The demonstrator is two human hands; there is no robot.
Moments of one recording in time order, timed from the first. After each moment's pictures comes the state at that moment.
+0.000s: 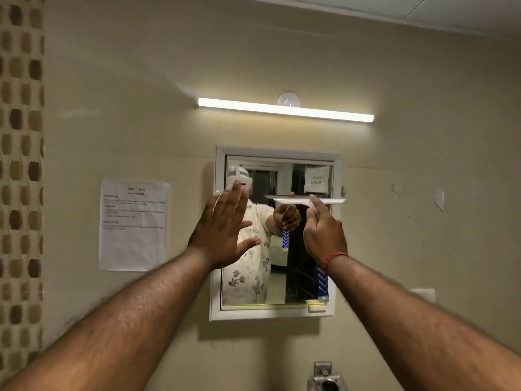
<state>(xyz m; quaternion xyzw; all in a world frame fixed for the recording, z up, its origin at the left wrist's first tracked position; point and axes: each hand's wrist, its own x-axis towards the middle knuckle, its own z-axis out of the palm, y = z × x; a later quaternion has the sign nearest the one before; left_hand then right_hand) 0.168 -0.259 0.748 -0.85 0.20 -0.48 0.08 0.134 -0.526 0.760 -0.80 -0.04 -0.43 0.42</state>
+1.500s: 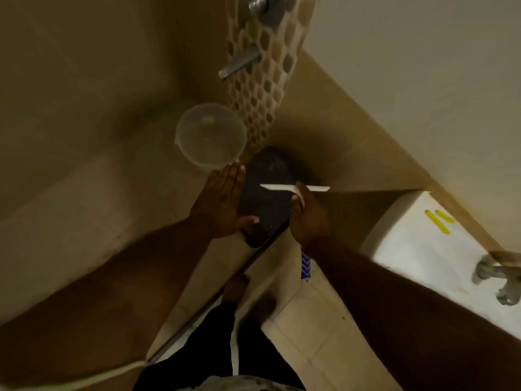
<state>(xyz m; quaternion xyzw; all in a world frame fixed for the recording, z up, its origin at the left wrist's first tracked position) -0.057 0.069 0.045 -0.97 -0.19 0.04 -0.15 0.108 -0.124 0.103 -0.90 -0.20 0.26 0.27</state>
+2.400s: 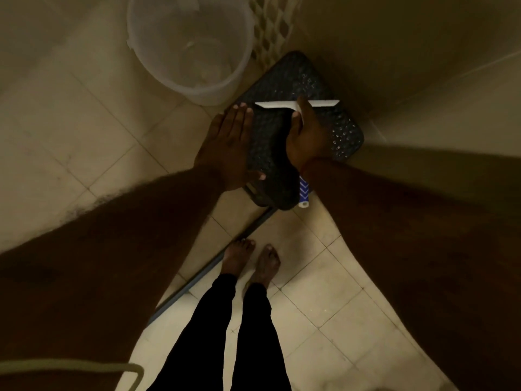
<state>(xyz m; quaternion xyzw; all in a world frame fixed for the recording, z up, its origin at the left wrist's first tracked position) 0.034 0.093 -0.199 -0.93 -0.23 0.19 -0.19 0.194 -0.020 -0.186 -0.91 -0.21 0.23 0.25</state>
